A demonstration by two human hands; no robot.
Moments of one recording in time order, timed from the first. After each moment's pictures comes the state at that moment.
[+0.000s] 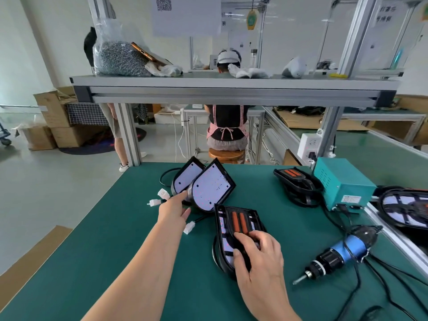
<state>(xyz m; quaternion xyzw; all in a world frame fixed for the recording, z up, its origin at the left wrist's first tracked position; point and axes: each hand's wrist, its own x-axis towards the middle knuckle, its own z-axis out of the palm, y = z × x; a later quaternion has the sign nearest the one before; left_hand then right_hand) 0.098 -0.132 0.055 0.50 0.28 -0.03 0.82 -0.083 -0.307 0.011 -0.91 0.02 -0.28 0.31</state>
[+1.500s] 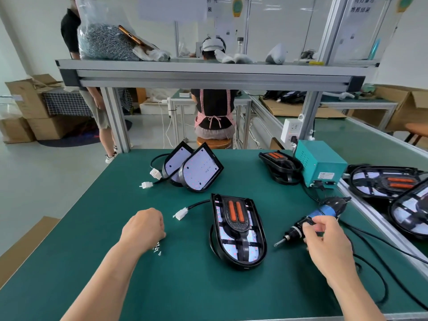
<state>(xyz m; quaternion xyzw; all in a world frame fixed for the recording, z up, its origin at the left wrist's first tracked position) -0.020 -0.078 0.065 0.99 0.01 -0.07 0.13 -0.138 -0.423 0.041 -0.83 0.29 -0.21 0.43</state>
